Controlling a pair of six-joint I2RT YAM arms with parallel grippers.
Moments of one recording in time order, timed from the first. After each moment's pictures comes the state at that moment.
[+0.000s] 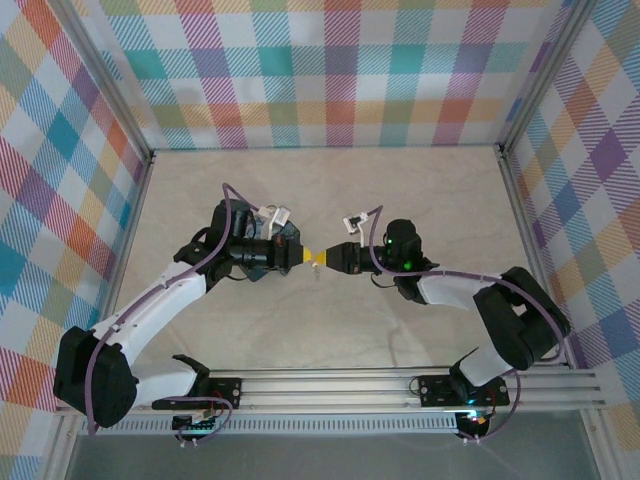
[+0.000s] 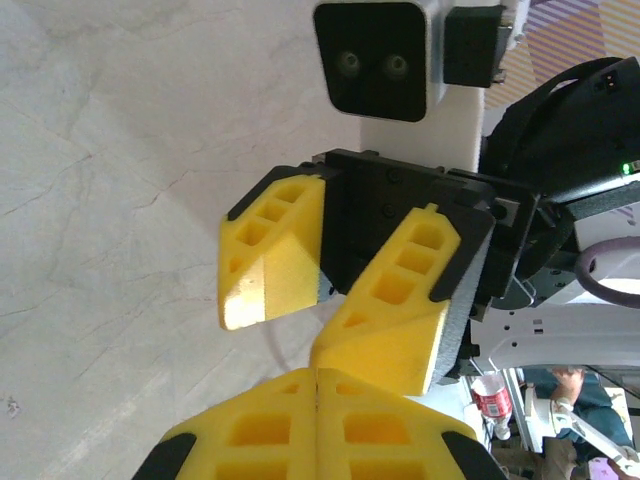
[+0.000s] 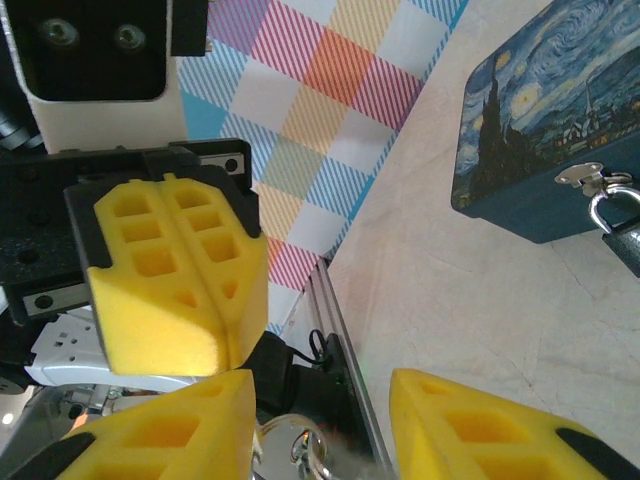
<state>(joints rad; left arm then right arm) -0.46 1.21 0.88 -0.30 0.80 -0.61 0.61 1.53 0.62 0.78 -0.89 0.99</state>
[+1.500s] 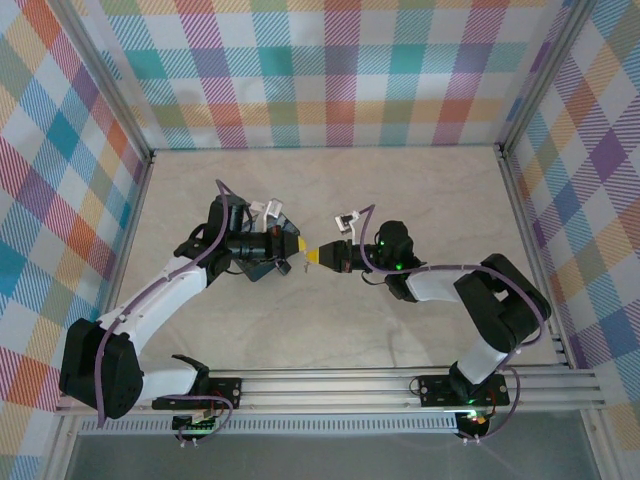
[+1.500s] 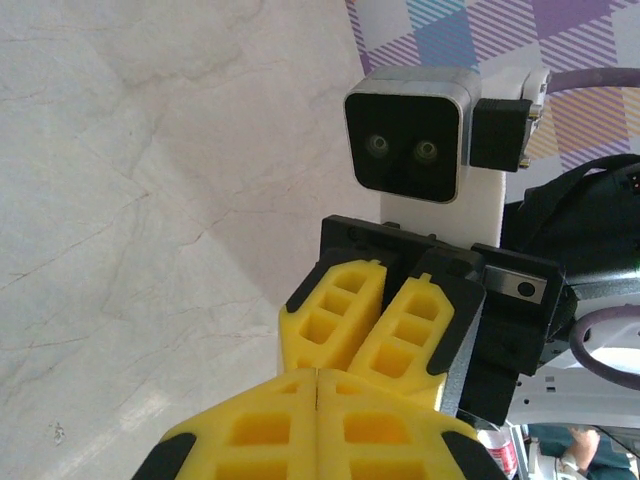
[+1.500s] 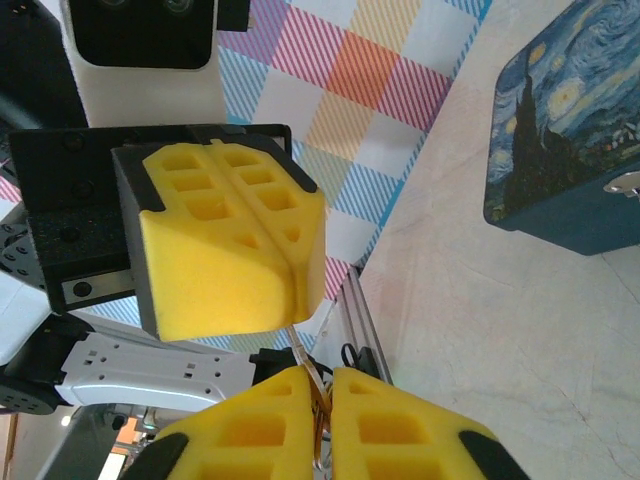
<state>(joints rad) -0.40 1.26 0.88 -0.23 0.77 -0.66 0.64 1.65 0.66 0.97 -0.88 1.14</state>
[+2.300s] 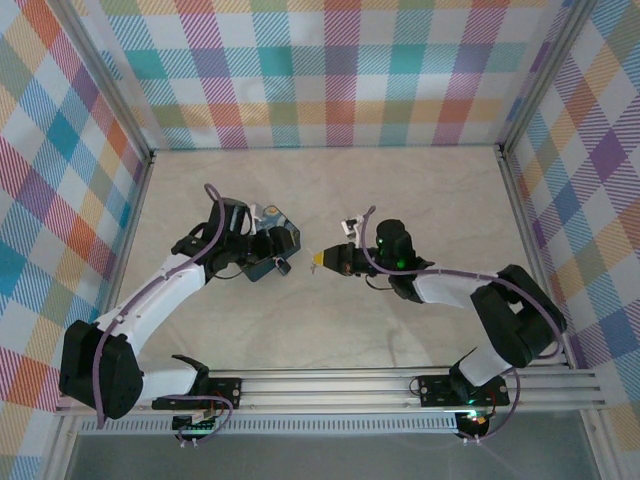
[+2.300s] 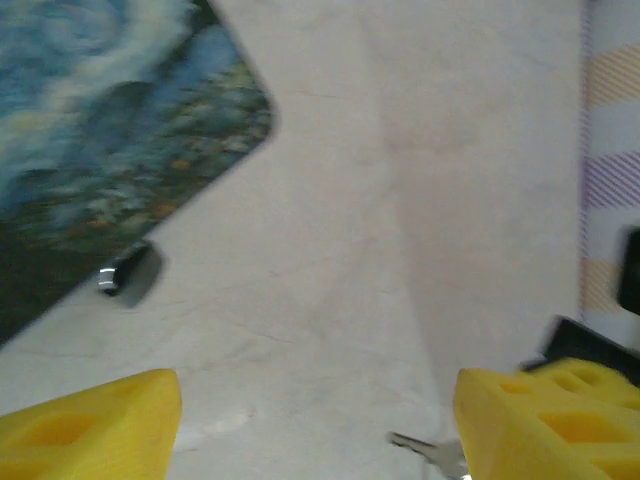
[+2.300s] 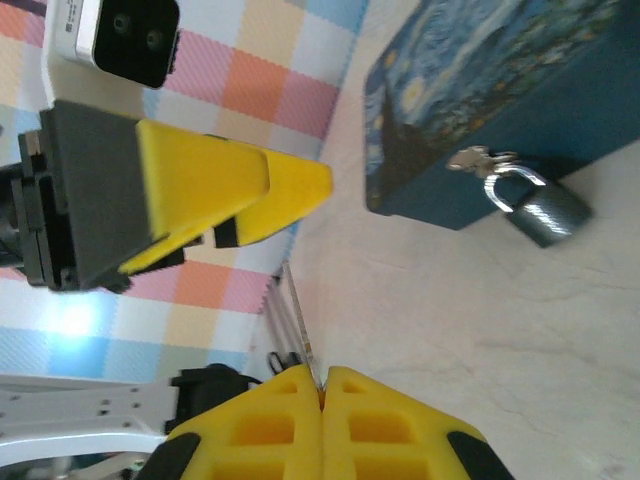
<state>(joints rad) -0.41 1.26 0.92 -0.49 0.29 -0.73 0.62 1.51 0.66 0.53 -0.73 0.94</state>
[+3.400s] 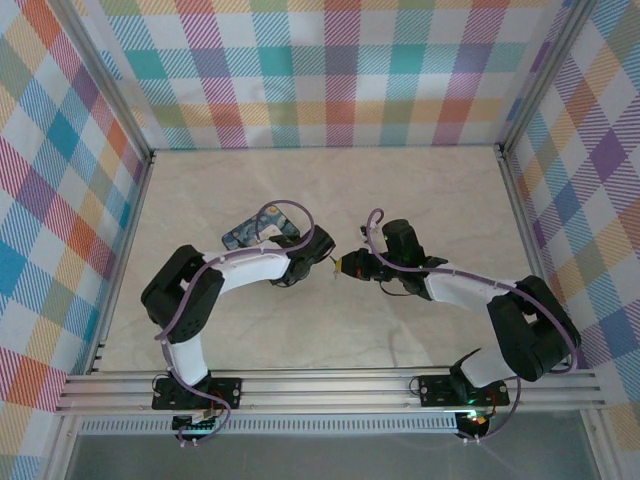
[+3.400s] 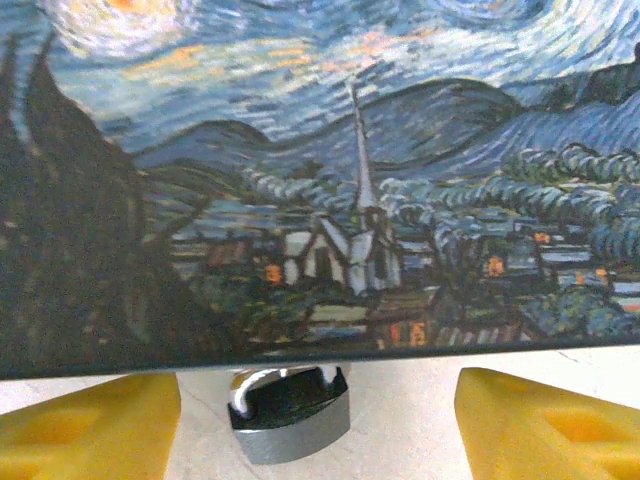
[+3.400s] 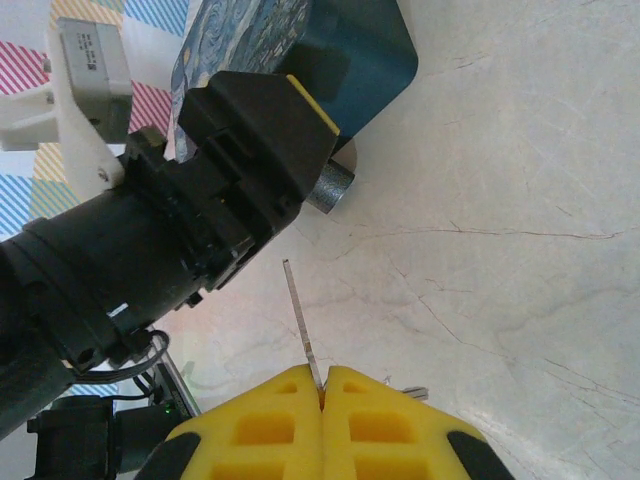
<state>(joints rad) -0.78 1.83 1.14 -0.63 -0.63 -1.41 0.57 1.45 0.66 0.16 -0.59 0.75</state>
